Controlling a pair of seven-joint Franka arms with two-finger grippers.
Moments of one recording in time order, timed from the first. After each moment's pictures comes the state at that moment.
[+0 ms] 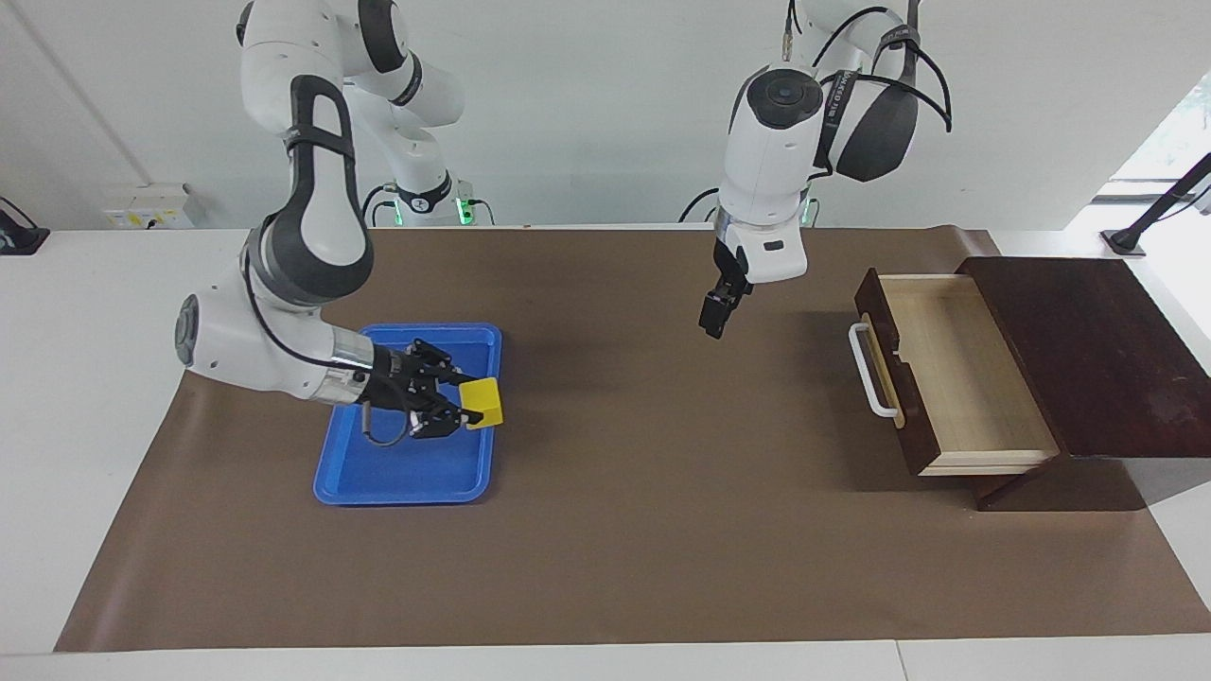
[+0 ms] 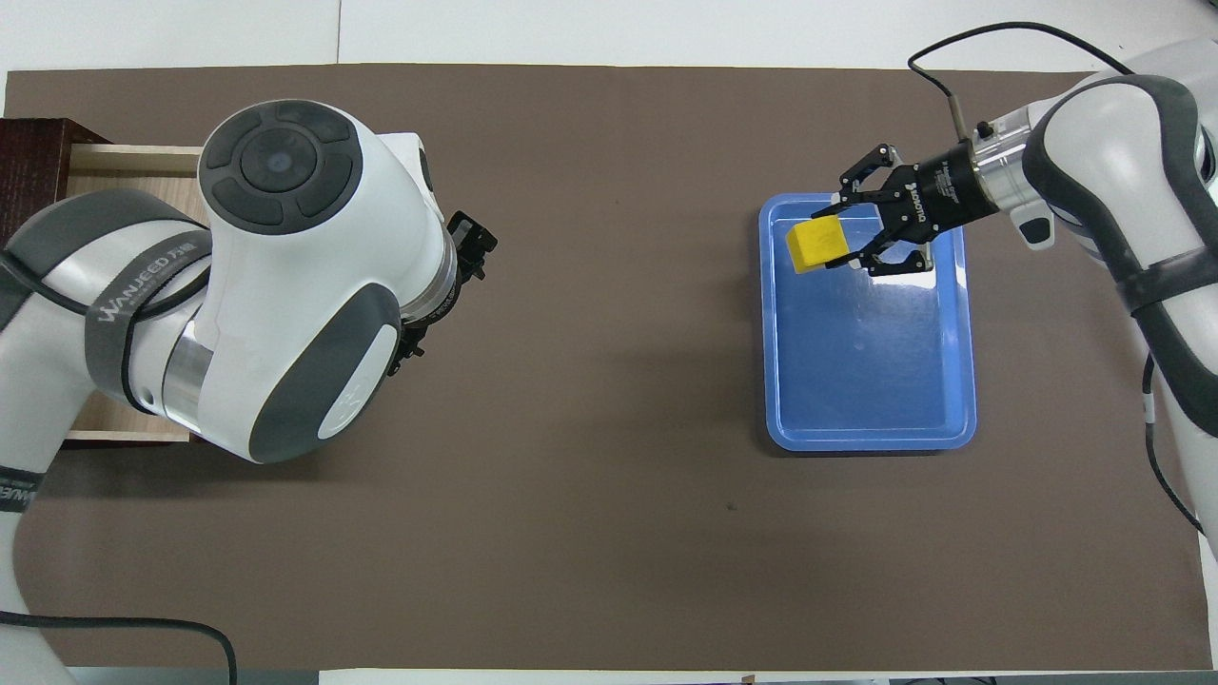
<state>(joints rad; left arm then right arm) -0.37 0.17 -0.17 -1.61 0.05 1.75 -1.42 0.05 0.47 0.07 -1.46 0.74 1.79 1.27</state>
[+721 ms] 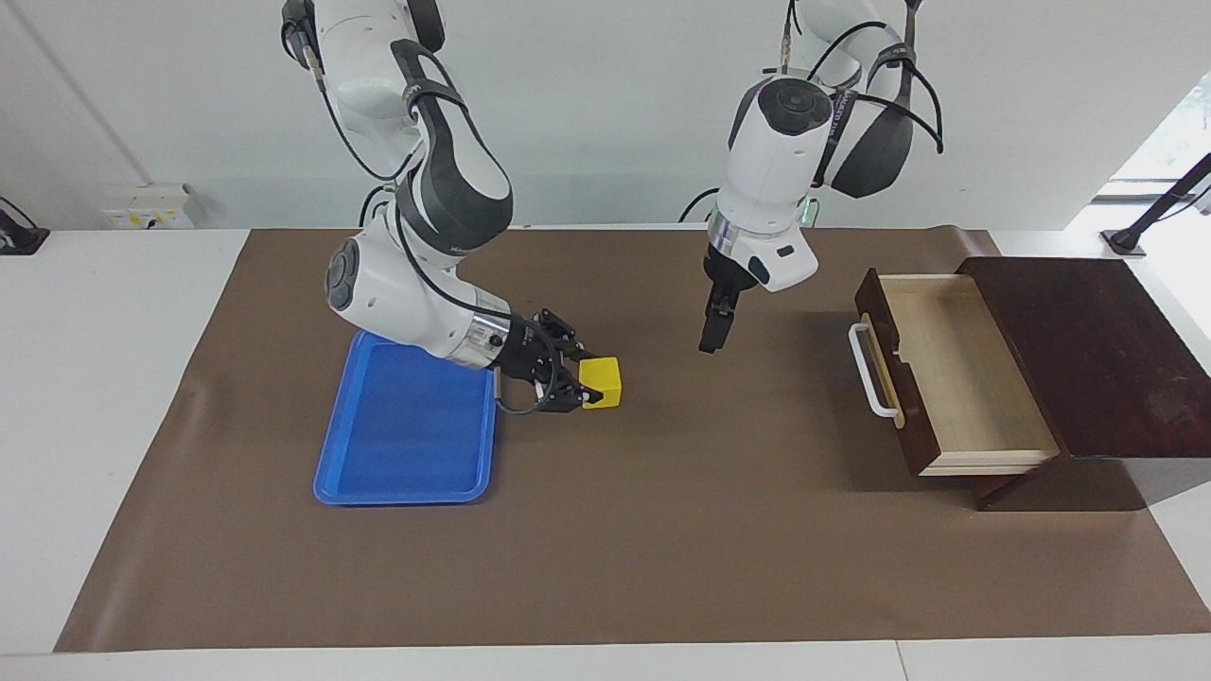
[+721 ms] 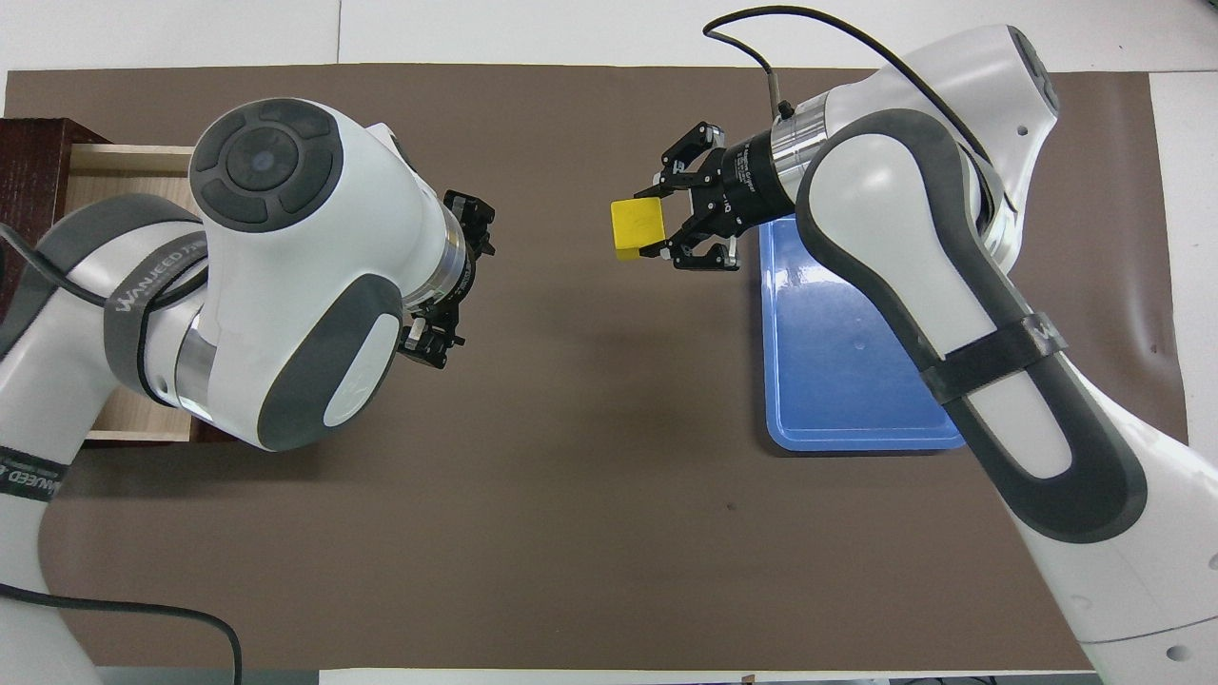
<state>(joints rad) -0.37 0.20 -0.17 -1.62 -0.07 1.94 -1.83 0.24 0.46 0.07 -1.45 0.82 1.98 1.52</state>
